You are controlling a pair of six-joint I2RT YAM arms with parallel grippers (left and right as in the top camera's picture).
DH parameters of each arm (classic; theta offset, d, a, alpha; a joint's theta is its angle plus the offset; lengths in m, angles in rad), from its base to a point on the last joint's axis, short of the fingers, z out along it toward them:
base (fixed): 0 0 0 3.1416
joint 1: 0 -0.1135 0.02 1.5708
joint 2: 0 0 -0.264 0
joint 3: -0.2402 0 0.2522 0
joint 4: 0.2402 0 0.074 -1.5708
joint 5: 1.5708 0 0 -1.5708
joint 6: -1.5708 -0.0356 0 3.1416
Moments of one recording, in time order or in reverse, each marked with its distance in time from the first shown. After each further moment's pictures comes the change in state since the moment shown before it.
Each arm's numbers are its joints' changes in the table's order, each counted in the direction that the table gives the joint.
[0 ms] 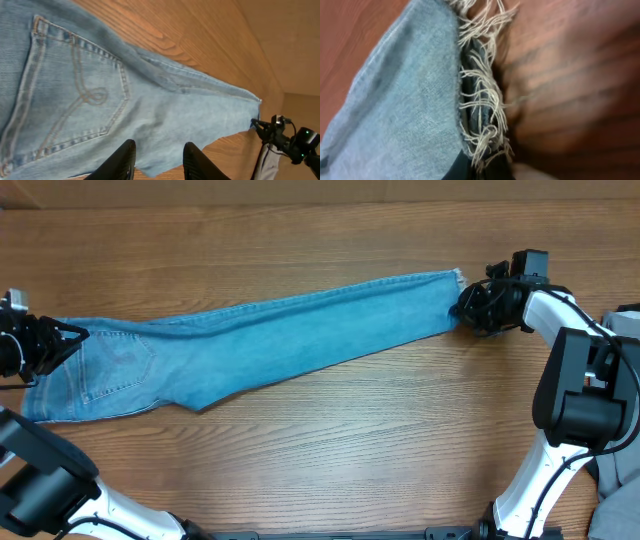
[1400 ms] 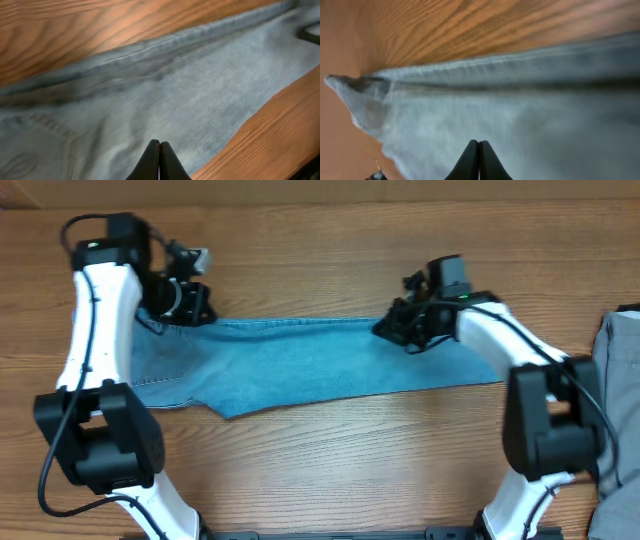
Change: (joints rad) left arm 0.700 -0.005 0.000 -0.059 -0.332 -0.107; right arm -0.381 -0.153 0.156 -0.124 -0.144 -0.219
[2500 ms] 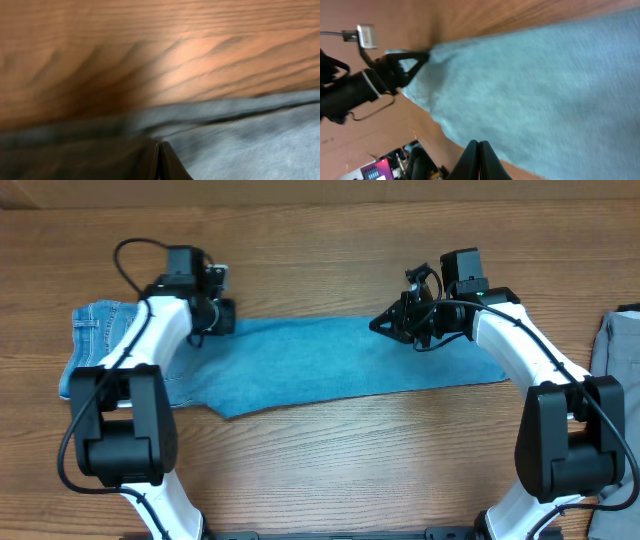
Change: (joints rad) left arm 0.090 0.019 0.378 -0.623 -0.302 0.294; right arm 0.050 -0.137 -0.010 0.179 -0.193 0.071
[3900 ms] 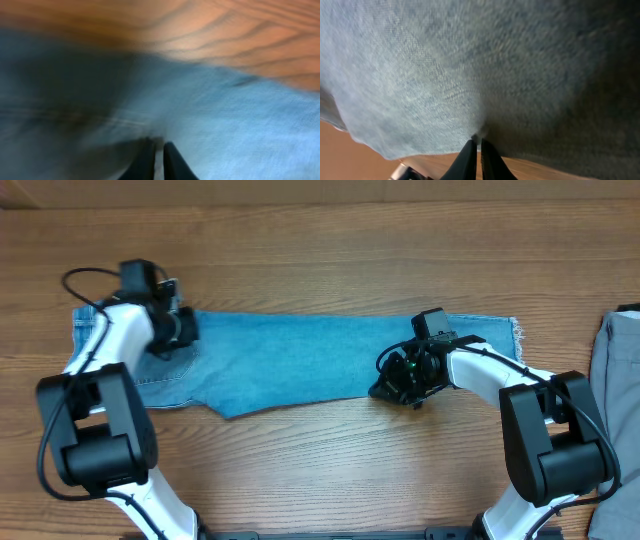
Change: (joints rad) left arm -0.195 -0.004 0.014 0.082 0.003 0.108; right arm -0.108 0.000 0.326 -0.077 0.206 -0.318
